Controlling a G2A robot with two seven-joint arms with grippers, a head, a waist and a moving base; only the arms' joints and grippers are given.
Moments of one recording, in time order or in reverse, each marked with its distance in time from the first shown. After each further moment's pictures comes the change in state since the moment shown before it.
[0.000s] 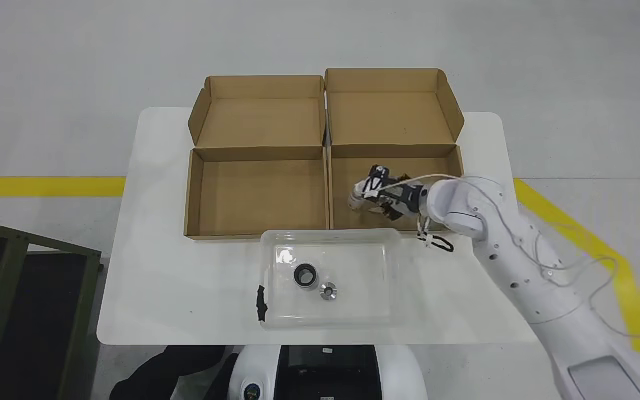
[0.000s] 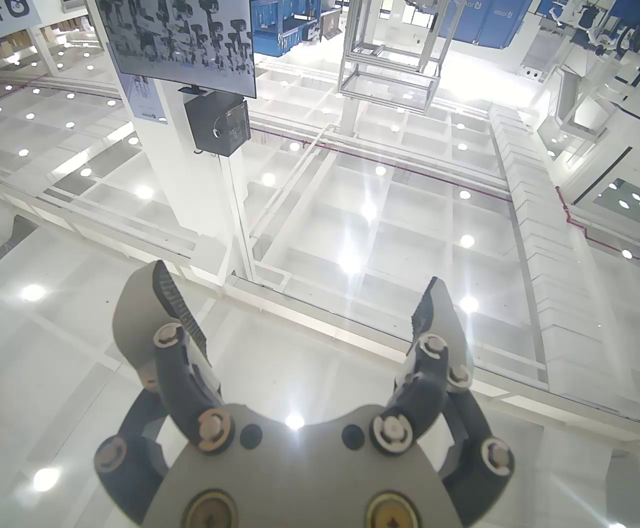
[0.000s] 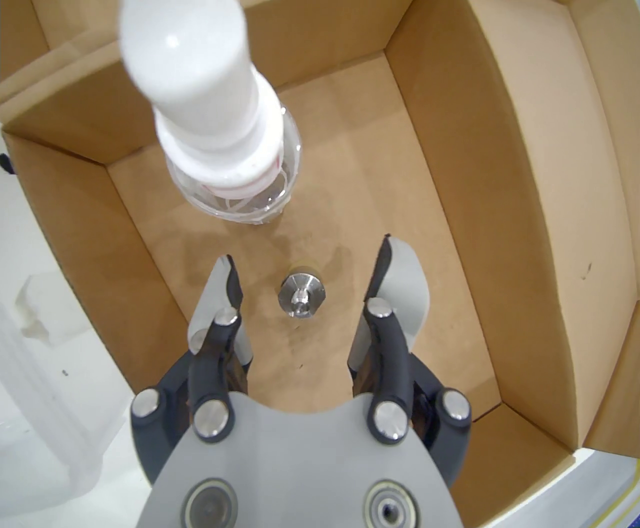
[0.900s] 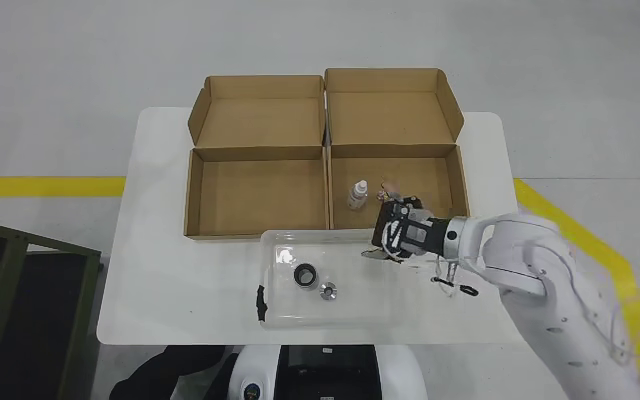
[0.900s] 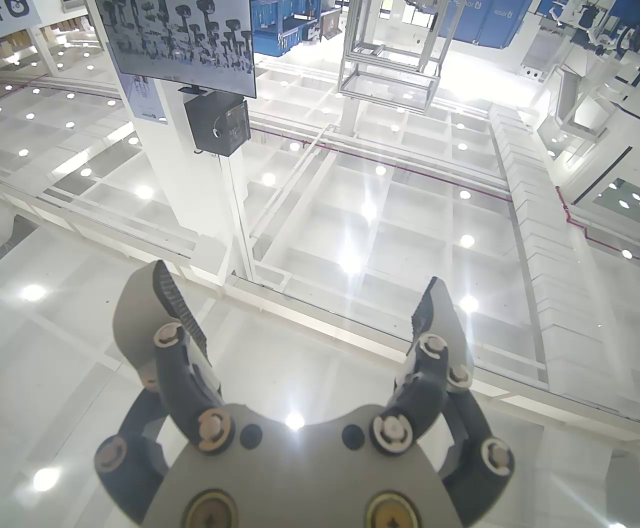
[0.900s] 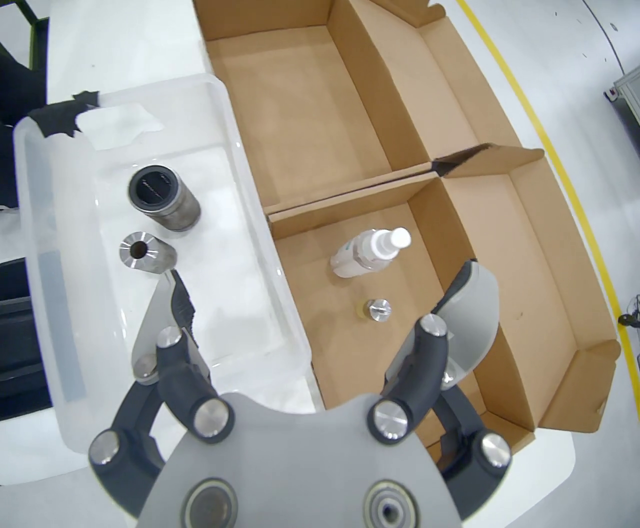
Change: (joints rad) left arm 0.000 0.000 0.000 0.000 0.000 0.000 0.000; right arm -0.358 0.087 0.271 -0.564 0.159 -0.085 0.045
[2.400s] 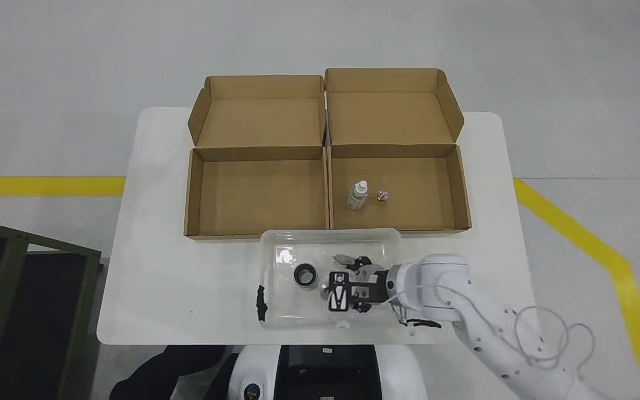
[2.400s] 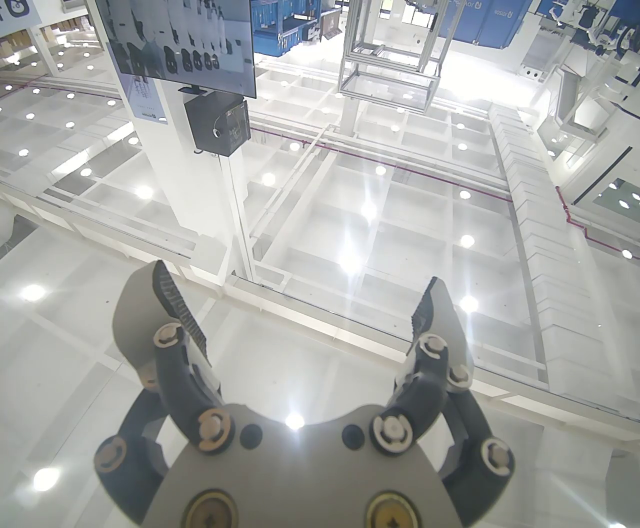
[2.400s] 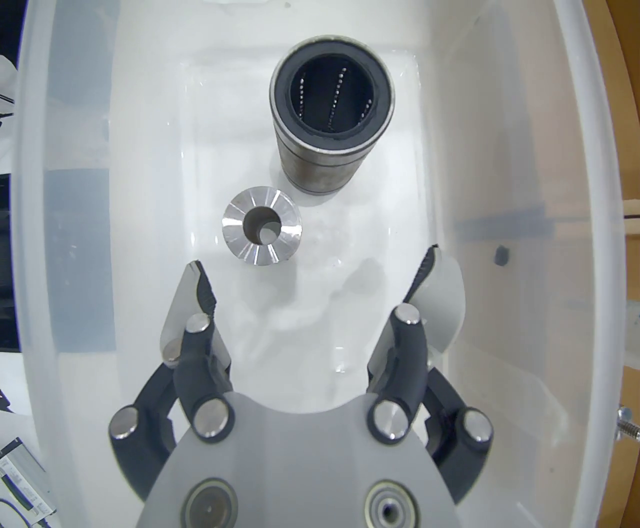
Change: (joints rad) left arm 0.000 0.000 0.000 0.000 0.000 0.000 0.000; right arm 0.012 -0.042 -0.358 0.190 -0.289 -0.026 -0.119
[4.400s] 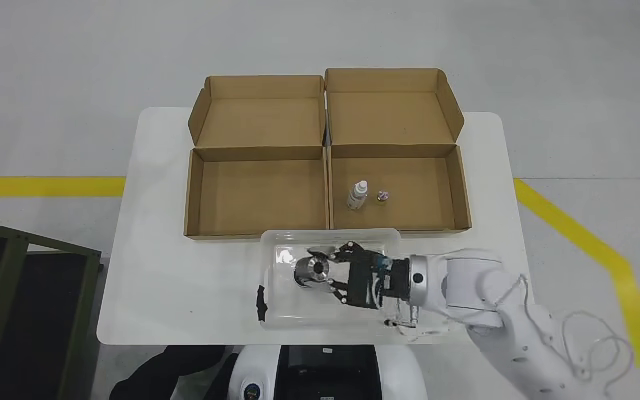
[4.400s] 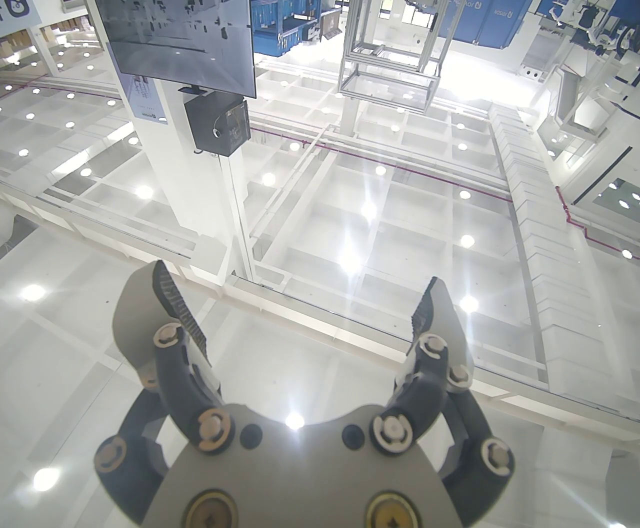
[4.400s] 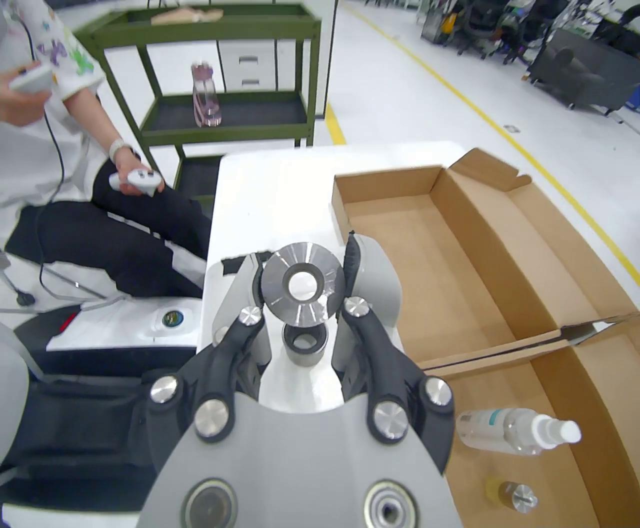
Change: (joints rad) left arm 0.000 0.000 0.000 0.000 0.000 0.000 0.000; right arm -0.069 0.010 0.197 -0.222 0.310 0.048 -0.335
